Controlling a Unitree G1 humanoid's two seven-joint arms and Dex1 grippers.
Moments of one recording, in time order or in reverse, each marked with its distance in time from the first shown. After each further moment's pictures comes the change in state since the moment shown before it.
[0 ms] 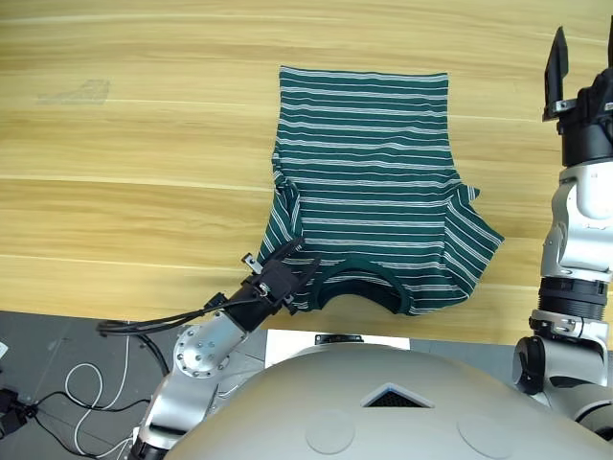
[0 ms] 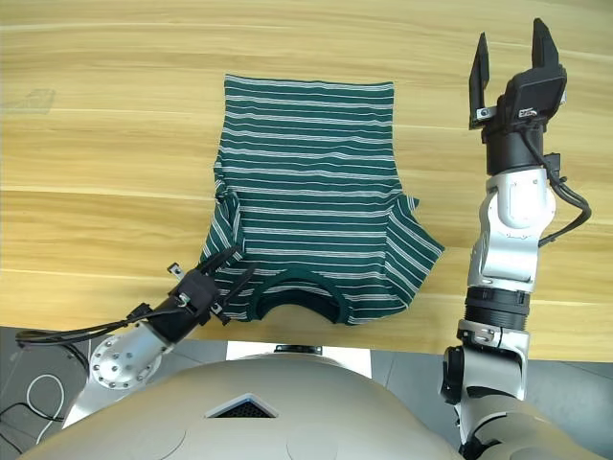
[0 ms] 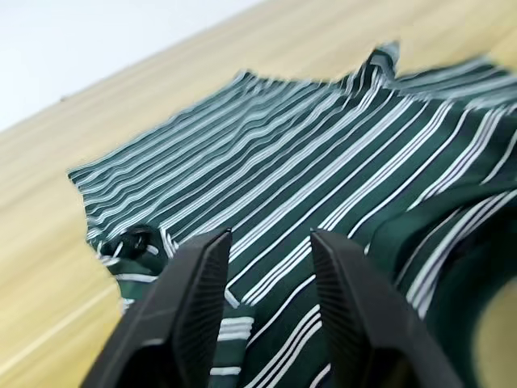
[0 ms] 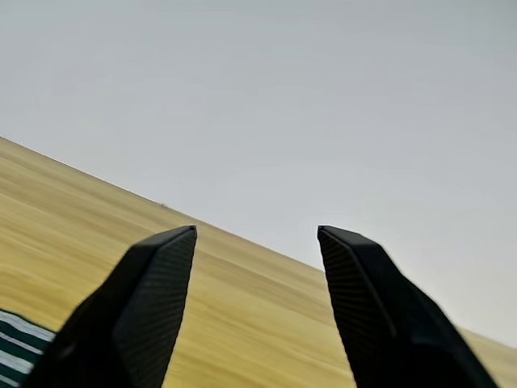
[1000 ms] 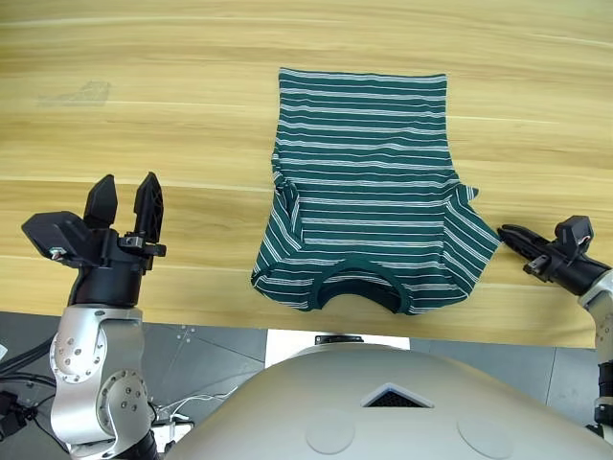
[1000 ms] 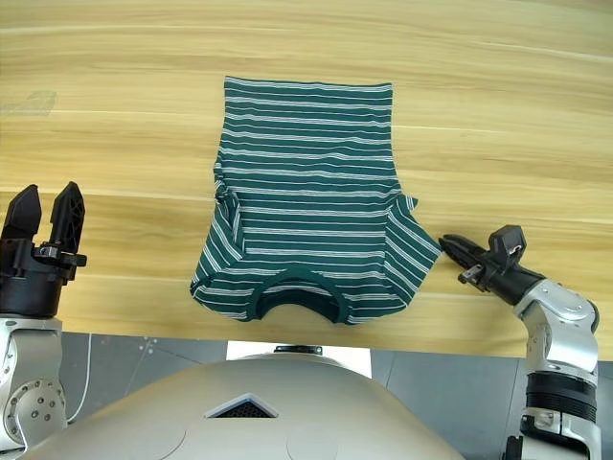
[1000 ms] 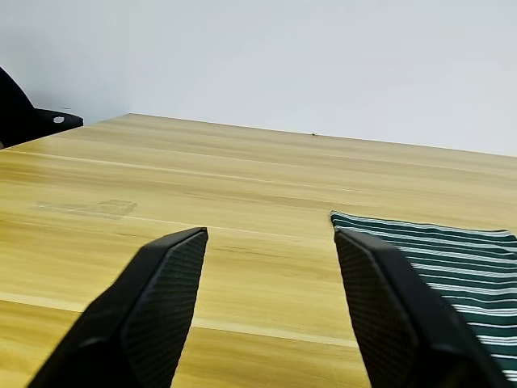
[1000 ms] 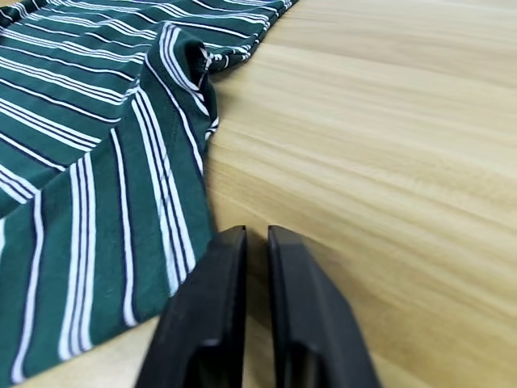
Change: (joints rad) left arm -0.053 -0.180 0.645 -0.060 -0.638 0.245 0.243; right arm 0.428 -0.271 -0.047 0.133 0.296 0.369 0.706
